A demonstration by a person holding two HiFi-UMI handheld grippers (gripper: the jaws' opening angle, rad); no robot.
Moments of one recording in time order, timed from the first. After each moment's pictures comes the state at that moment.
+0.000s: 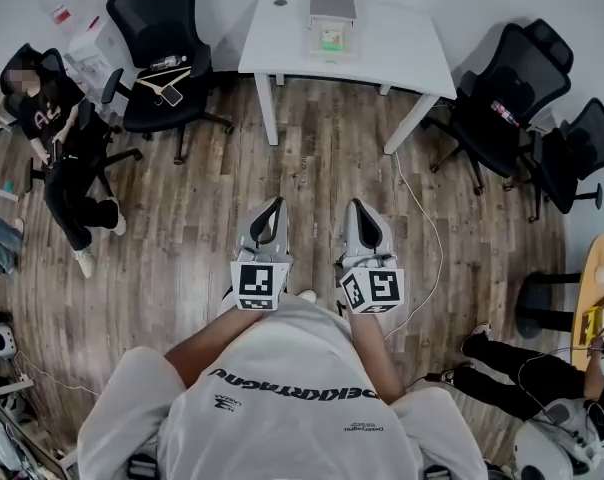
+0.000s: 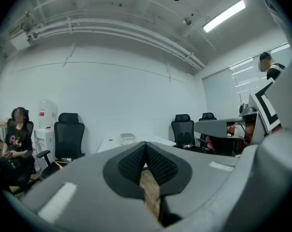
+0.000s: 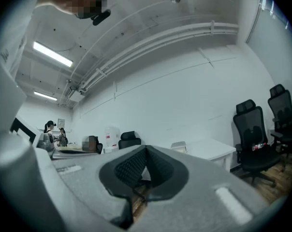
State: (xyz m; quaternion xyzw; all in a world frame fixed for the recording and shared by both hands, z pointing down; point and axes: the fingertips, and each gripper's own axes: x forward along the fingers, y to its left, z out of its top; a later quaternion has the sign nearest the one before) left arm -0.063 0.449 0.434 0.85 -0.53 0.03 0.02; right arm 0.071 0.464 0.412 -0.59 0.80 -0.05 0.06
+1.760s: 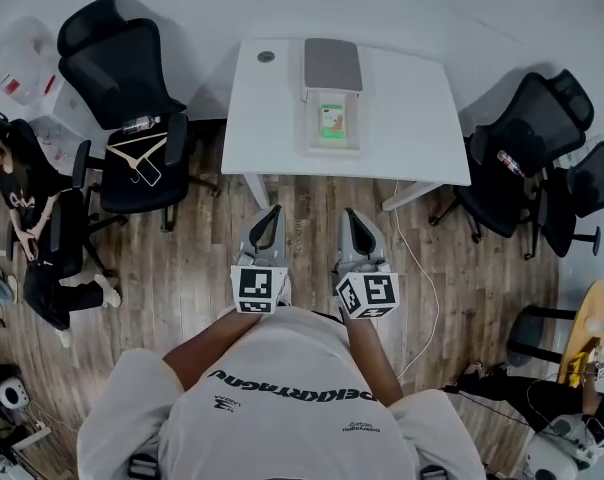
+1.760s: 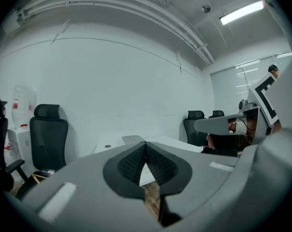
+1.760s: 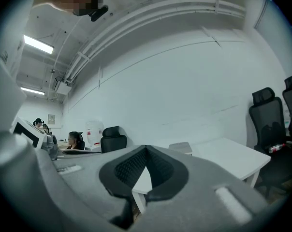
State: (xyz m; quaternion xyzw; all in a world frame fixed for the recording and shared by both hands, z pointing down) left arm -0.062 0.032 0.448 0.86 -0.50 0.05 0.05; right arm 0.064 0.053 0.422 -0.60 0.79 -0.09 0.02
